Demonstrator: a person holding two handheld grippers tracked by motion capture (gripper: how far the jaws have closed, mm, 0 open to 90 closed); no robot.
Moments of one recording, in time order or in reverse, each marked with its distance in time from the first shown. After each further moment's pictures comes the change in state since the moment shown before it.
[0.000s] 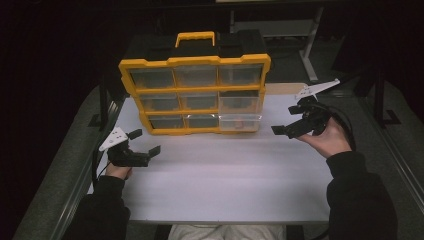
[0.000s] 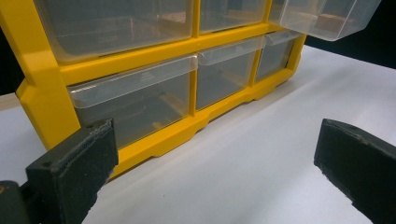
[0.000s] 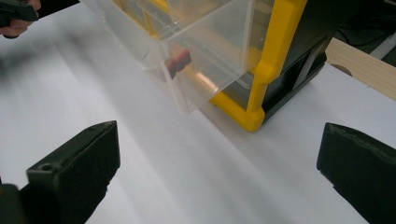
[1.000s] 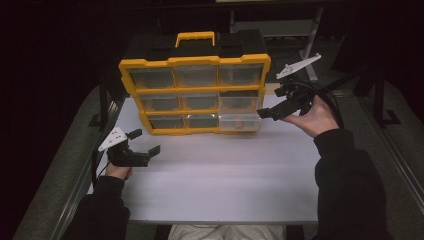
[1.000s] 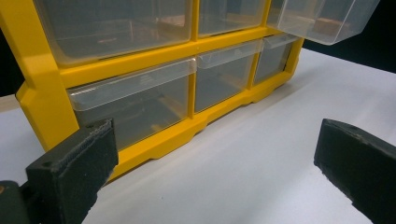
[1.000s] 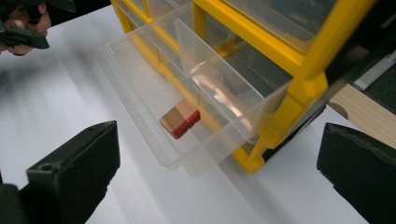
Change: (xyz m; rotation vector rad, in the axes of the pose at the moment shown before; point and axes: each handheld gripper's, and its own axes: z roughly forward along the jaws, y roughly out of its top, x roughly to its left) left arm 0.000 0.001 -0.001 -0.013 -0.004 -0.008; right arm 0.013 0.066 0.005 0.026 -0.001 -0.077
